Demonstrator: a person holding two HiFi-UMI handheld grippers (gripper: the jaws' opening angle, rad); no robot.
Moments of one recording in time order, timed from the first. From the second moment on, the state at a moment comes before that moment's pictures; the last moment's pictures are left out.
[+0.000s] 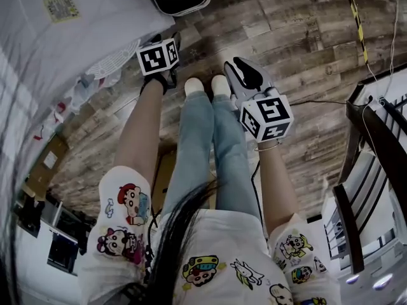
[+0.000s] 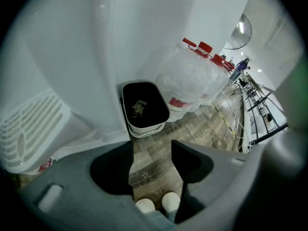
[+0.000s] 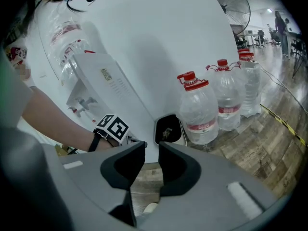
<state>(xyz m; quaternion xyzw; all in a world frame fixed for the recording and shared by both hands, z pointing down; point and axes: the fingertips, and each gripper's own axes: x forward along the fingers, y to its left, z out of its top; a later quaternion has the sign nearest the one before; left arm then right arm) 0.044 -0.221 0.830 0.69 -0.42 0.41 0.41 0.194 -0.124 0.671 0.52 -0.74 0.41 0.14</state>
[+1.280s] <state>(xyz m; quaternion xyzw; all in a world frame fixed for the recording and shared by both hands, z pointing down) 0.056 -0.135 0.455 0.81 -0.40 0.19 0.37 0.193 -0.086 0.323 0.54 -0.82 0.20 0.08</state>
